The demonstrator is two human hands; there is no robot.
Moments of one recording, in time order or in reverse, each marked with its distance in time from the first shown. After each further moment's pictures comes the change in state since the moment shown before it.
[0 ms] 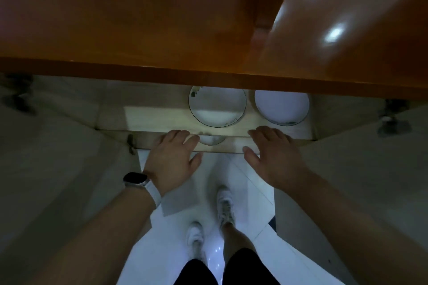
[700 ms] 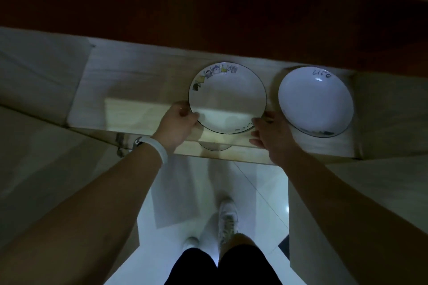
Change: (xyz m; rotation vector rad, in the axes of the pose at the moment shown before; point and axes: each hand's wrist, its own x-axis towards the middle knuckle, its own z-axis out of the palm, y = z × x) left_hand 0.138 -0.053 0.125 -1.173 0.013 -0.691; right_hand 0.153 0.039 0.132 1.334 -0.019 0.685
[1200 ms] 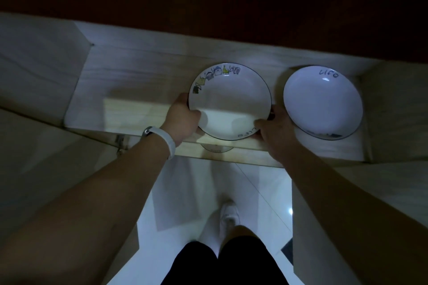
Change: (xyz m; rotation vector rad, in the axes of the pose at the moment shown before) left_hand 0.025 0.005 0.011 0.077 0.029 0.079; right_hand 0.025 0.005 0.009 0.110 -0.009 -0.124
